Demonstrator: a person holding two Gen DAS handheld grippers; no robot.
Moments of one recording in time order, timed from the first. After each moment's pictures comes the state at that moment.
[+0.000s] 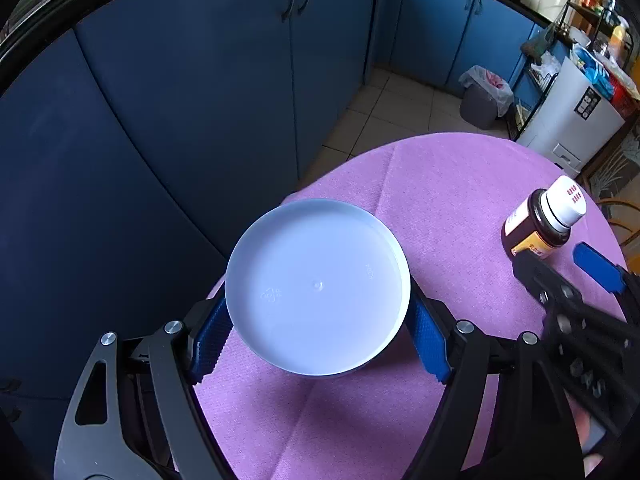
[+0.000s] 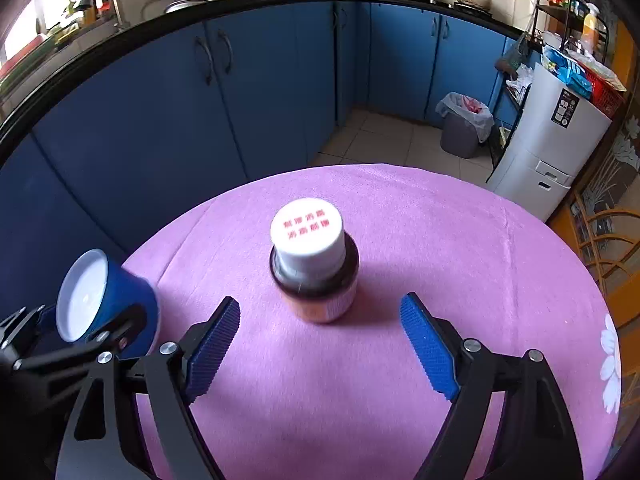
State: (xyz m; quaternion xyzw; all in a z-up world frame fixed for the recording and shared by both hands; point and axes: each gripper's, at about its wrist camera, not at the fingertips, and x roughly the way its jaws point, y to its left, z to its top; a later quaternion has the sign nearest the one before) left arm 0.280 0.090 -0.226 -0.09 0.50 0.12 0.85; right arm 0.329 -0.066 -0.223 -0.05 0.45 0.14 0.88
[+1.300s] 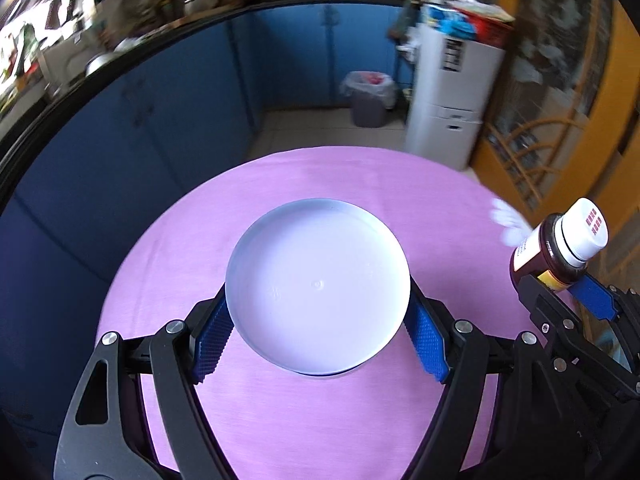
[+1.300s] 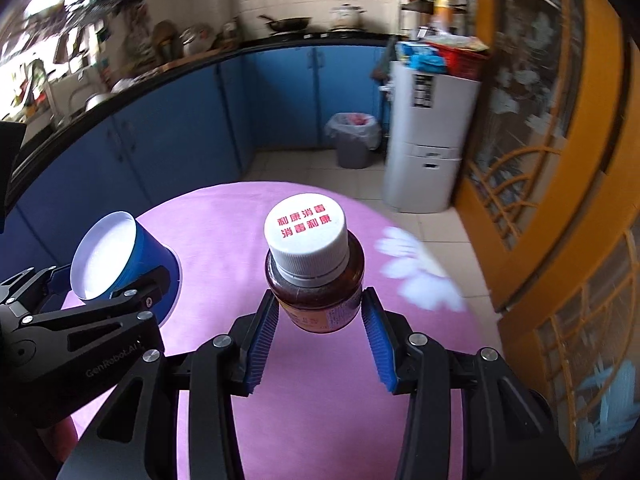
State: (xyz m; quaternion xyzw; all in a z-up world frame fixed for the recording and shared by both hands) left arm 0.250 -0.138 -0.159 0.05 0.44 -0.03 0.90; right arm 0.205 -0.280 -0.161 0.03 0.38 0.00 0.92
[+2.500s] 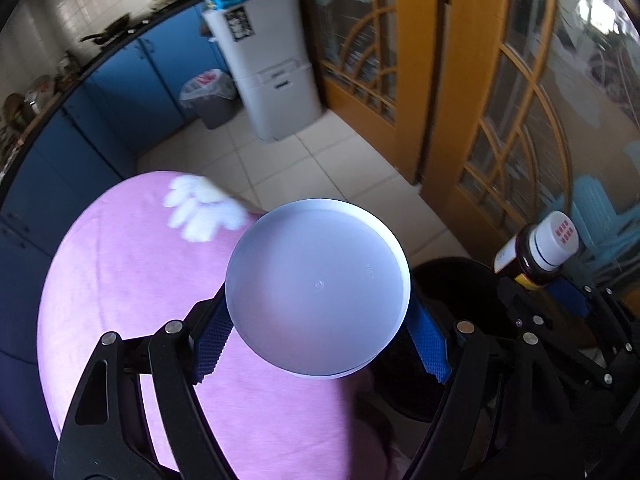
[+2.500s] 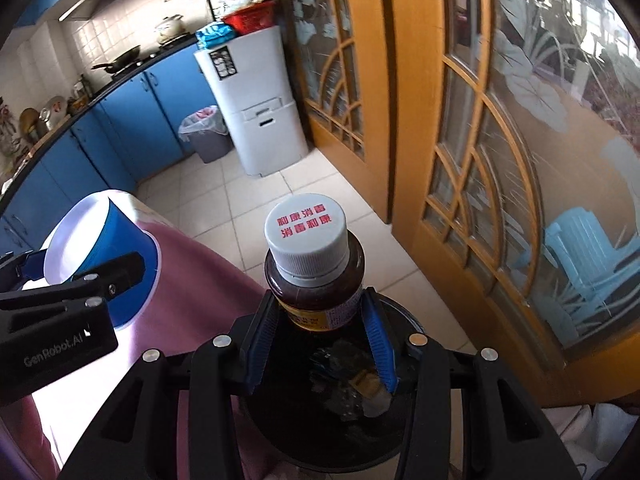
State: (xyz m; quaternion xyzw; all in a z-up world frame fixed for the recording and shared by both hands) left arm 0.164 -0.425 -0.199 0.21 0.45 -0.22 0.84; right arm 0.068 -0.529 -0.237 0.18 0.40 -0.19 0.88
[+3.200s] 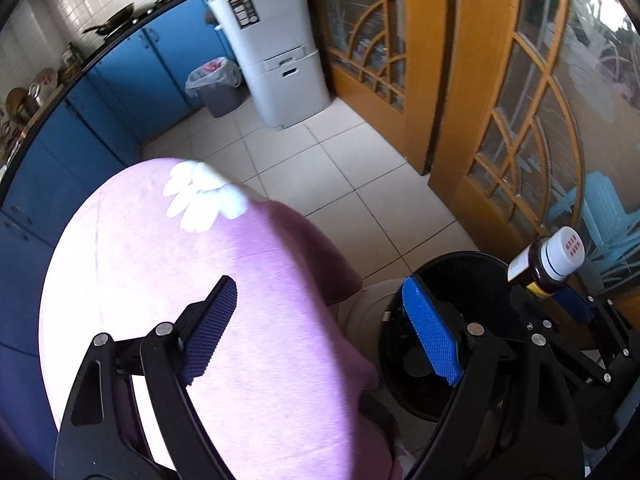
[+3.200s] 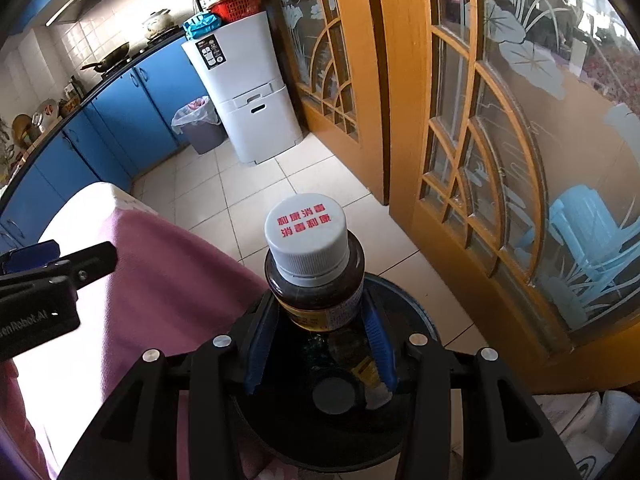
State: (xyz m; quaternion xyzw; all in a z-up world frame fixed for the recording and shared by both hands) left arm 0.178 -0.417 -0.207 0.21 0.47 -0.19 0.84; right arm 0.067 -0.538 -0.260 0.21 0.42 -0.19 0.86
